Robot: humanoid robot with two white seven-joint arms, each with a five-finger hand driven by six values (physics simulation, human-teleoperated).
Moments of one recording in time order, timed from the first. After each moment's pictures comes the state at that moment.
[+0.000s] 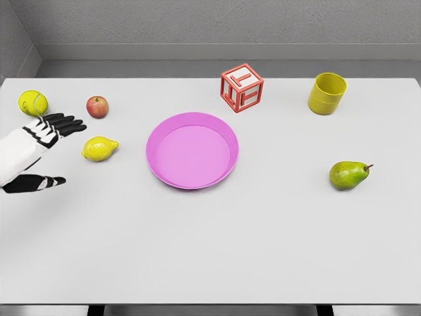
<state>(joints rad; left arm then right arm) 0.15 0.86 0.04 -1.76 -0.34 -0.61 -0.09 -0.03 0.00 -0.31 0.27 0.30 -0.13 -0.04</state>
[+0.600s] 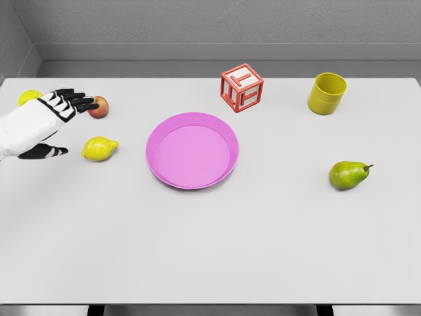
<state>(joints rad) -0.17 0.86 -0.16 -1.59 -0.55 -0.61 -0.10 -0.03 0.00 -0.31 0.27 0.30 -0.13 -0.04</state>
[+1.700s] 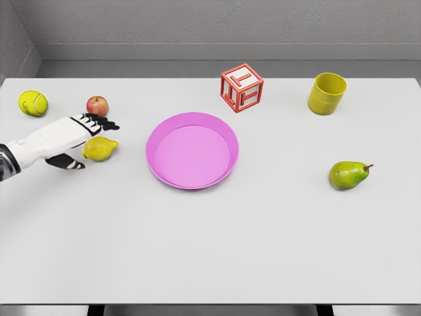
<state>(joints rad) -0.42 0.80 -0.48 -1.29 -0.52 -0.61 -0.20 -0.03 0.00 -0.31 0.27 0.30 -0.13 -0.04</state>
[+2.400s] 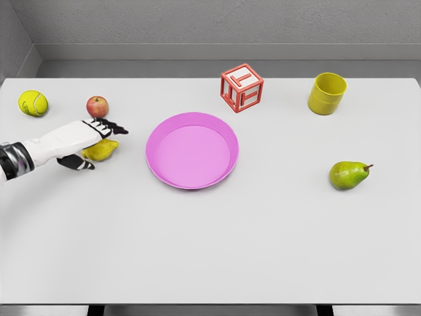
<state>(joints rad) -0.50 0.75 -0.56 -1.20 -0.53 -0.61 -0.23 -0.03 0.00 -0.31 0.27 0.30 -0.13 -0.04</state>
